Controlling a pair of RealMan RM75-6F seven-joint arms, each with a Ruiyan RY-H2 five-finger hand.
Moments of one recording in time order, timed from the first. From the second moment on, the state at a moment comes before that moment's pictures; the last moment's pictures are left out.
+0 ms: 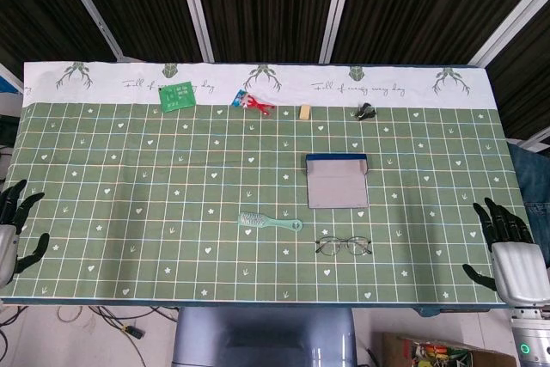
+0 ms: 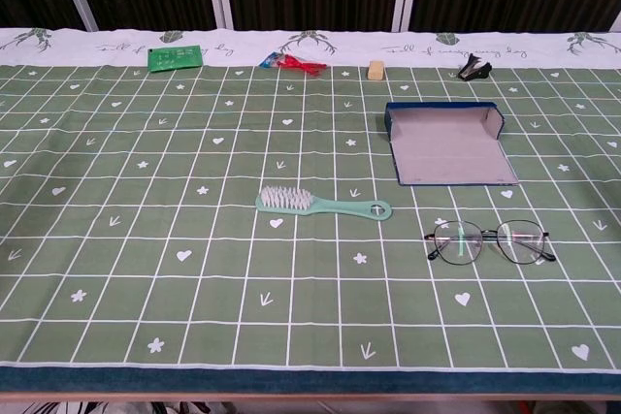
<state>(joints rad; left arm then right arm) -0.09 -1.13 -0.06 -1.61 1.47 1.51 0.04 0.05 -1.13 0.06 -1.64 -1.52 1.53 -0.16</state>
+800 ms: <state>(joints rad) -0.08 -1.13 -0.06 -1.61 1.48 1.51 0.03 0.06 -1.13 0.06 -1.63 -1.52 1.52 -0.13</state>
